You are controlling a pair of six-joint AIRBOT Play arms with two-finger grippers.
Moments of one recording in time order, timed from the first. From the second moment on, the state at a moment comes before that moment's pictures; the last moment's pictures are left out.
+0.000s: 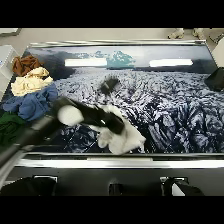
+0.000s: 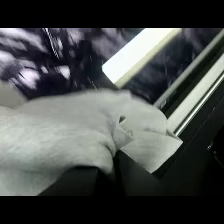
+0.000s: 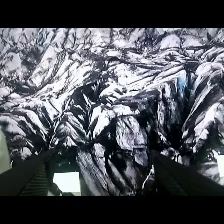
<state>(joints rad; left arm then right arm) -0.83 -1.34 1.33 1.15 -0.96 -1.60 -0.22 -0.99 1.63 -1.41 1.53 1.56</state>
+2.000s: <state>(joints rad) -0.21 -1.59 0.86 0.39 -0.78 -1.23 -0.22 -1.28 0.68 -0.90 1.16 1.52</state>
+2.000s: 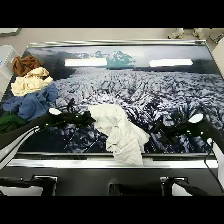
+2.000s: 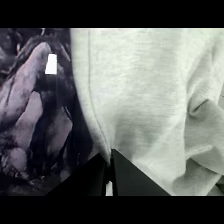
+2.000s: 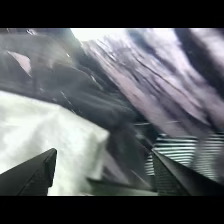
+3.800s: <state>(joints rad) -0.17 -0.66 1.43 0.38 -0.32 -1.06 -0.10 -0.81 1.79 -1.29 0.69 1.65</state>
